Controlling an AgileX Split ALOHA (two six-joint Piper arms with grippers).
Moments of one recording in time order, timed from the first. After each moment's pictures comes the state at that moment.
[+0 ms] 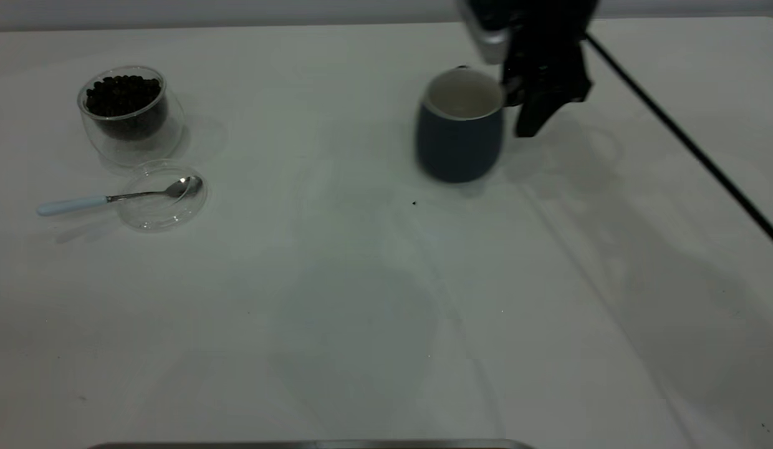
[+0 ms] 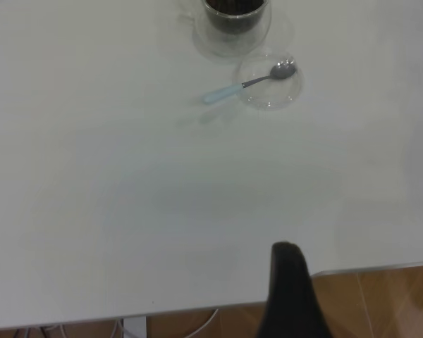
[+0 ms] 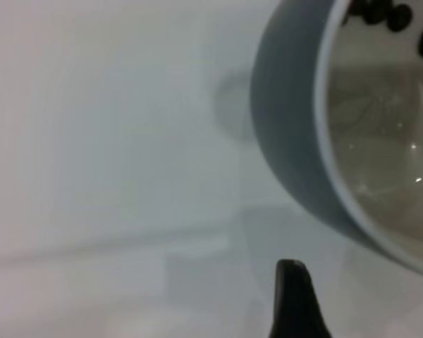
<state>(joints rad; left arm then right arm) -0.08 -0.02 -0.49 -0.02 1.14 0.01 0.35 2.58 -1.99 0.22 0.96 -1.58</state>
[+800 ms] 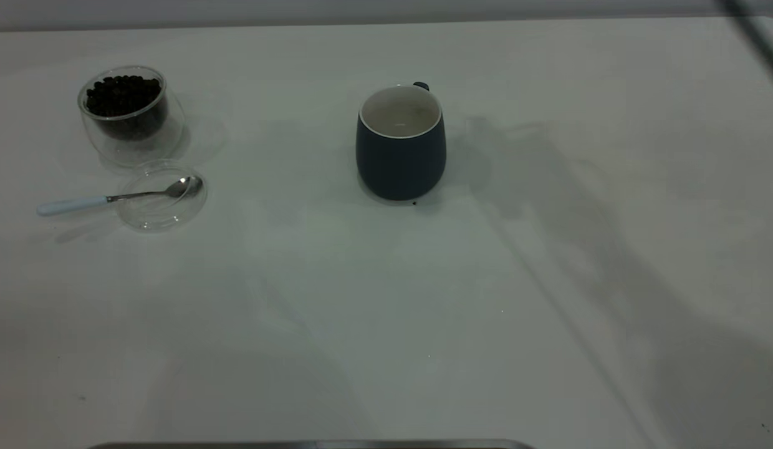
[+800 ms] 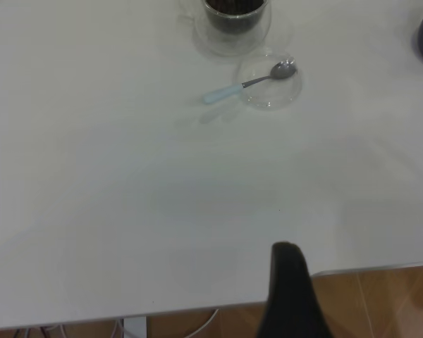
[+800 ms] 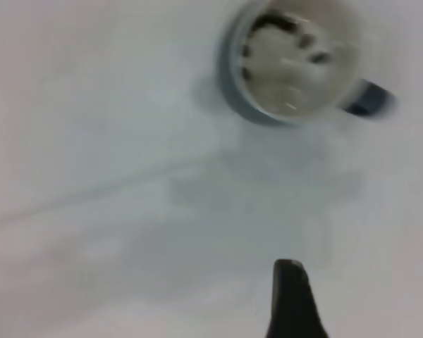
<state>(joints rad) -0.08 -0.02 -0.49 -0.02 1.14 0.01 0.44 2.15 -1.99 0.14 1.22 -1.23</state>
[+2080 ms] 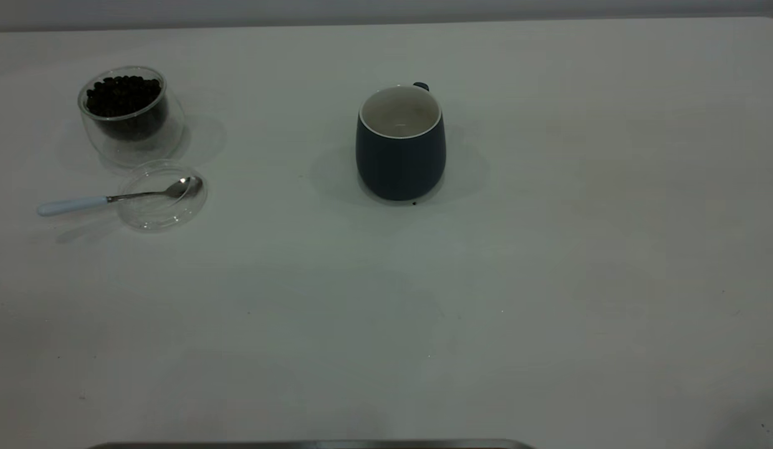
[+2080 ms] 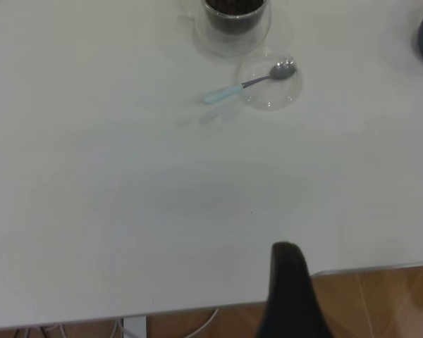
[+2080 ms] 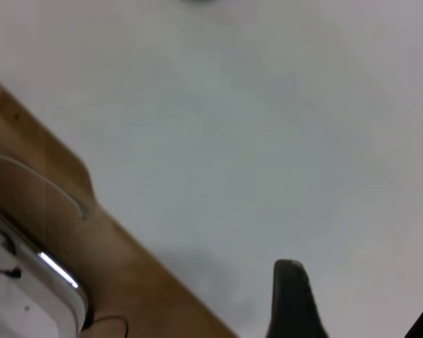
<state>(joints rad) -0.08 -0.02 -0.49 -0.02 1.14 0.01 0.43 0.74 -0.94 0.02 1.24 -0.40</state>
